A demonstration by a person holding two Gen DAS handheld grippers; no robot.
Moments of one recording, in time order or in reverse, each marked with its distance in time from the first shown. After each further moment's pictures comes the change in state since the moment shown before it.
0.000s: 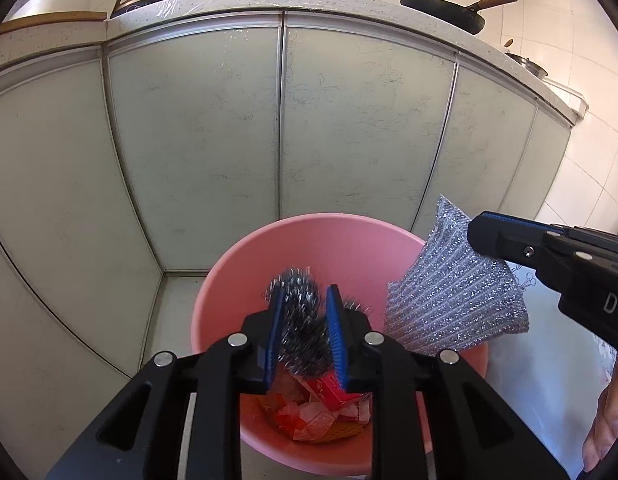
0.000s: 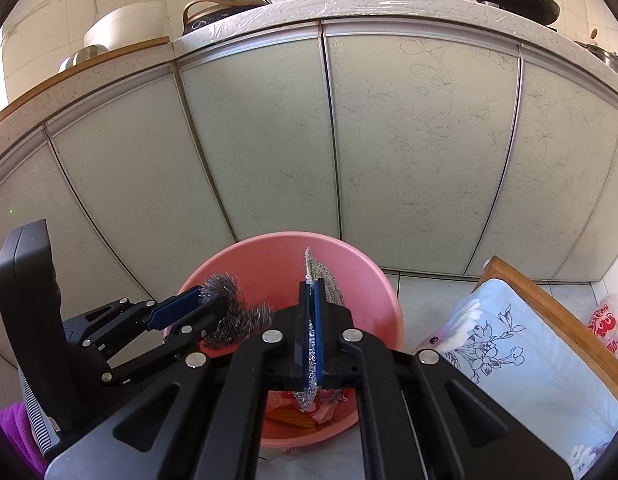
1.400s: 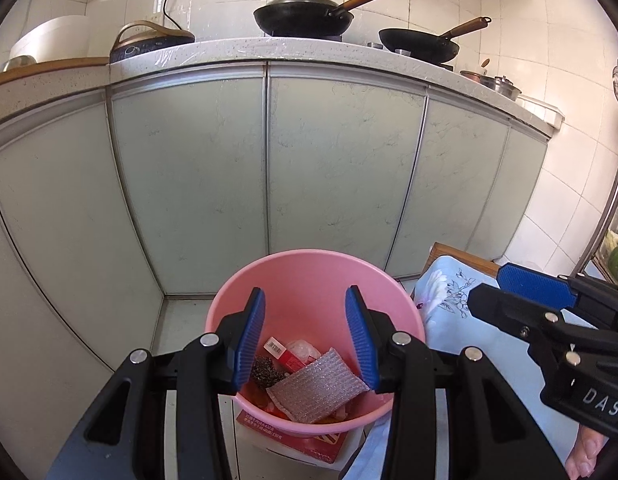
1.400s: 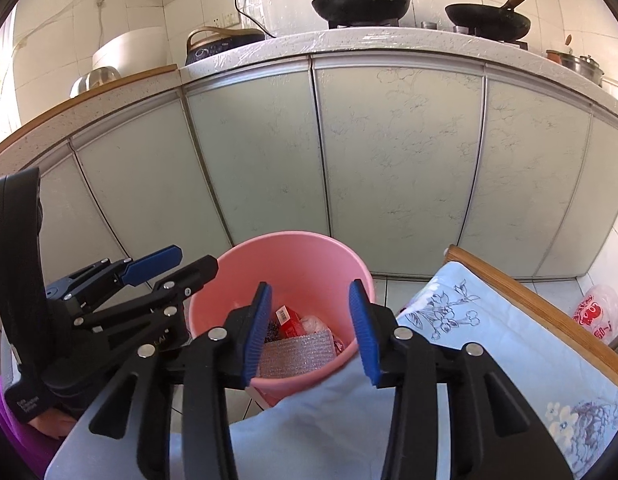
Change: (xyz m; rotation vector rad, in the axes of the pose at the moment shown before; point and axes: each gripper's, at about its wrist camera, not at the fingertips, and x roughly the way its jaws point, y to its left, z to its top) left arm -0.083 -0.011 0.015 0.030 -0.093 -0.027; right arm -0.089 -0.003 -0.027 0.019 -0.077 -0.030
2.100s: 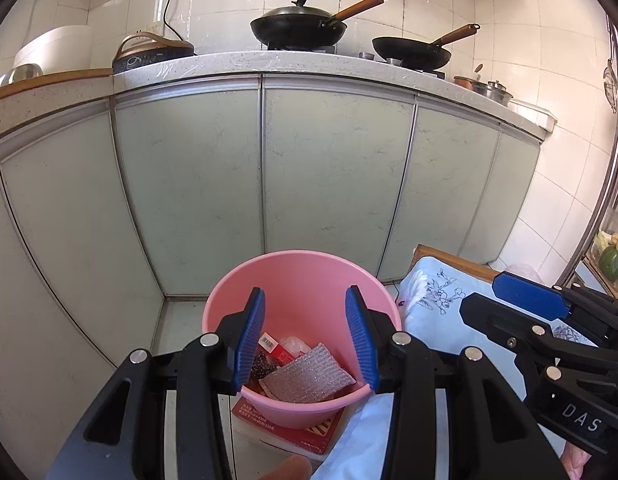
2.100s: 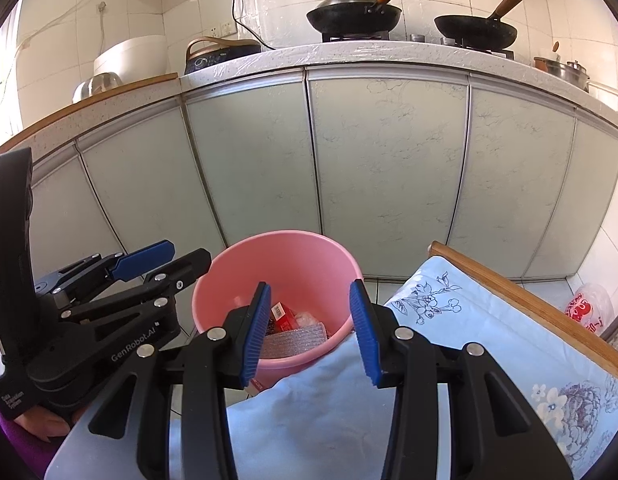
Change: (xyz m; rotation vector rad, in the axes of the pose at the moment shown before) left arm -0.033 -0.015 0.000 0.002 -0.017 -0.003; right arm -0.029 0.002 -0.009 0.004 -0.032 -0.029
